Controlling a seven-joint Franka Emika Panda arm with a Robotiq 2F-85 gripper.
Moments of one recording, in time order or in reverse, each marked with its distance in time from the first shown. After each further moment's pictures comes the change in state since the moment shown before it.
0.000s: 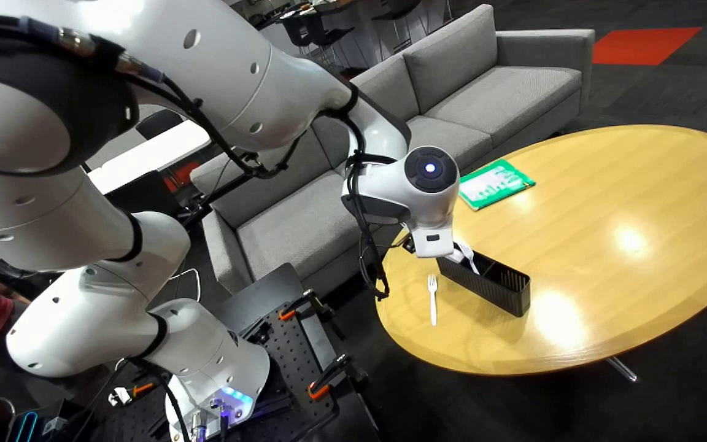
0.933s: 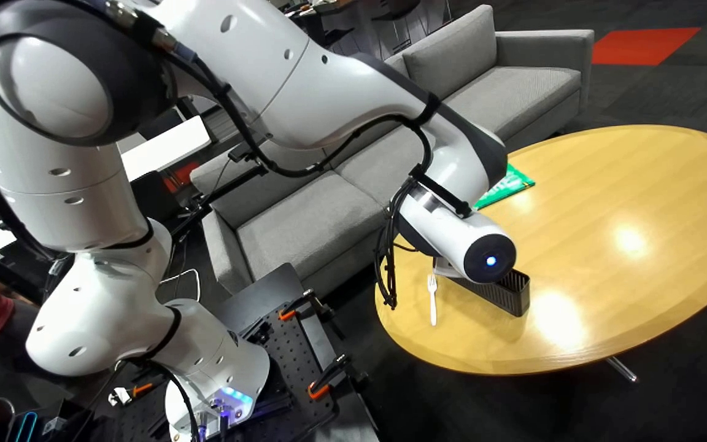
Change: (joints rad) arm 0.502 0.067 -0.689 0.220 0.721 -0.680 -0.348
